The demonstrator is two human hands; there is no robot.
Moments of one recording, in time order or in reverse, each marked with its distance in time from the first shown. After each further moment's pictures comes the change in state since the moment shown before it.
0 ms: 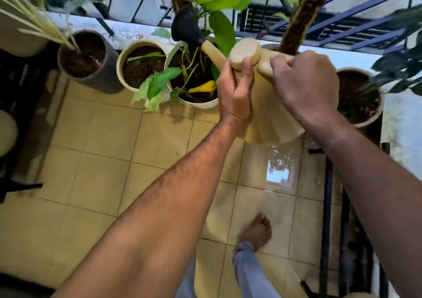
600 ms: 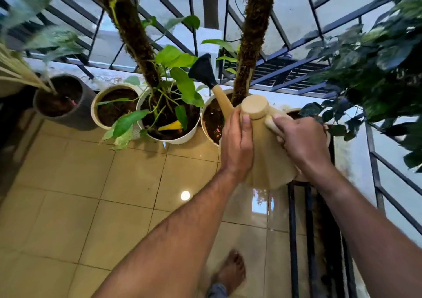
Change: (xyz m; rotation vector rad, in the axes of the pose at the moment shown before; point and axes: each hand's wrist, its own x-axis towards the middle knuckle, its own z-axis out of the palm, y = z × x) left_hand -0.053 0.005 0.108 0.262 -0.161 0.075; right_hand 0.015 0.107 -0.079 0.245 -0.126 0.227
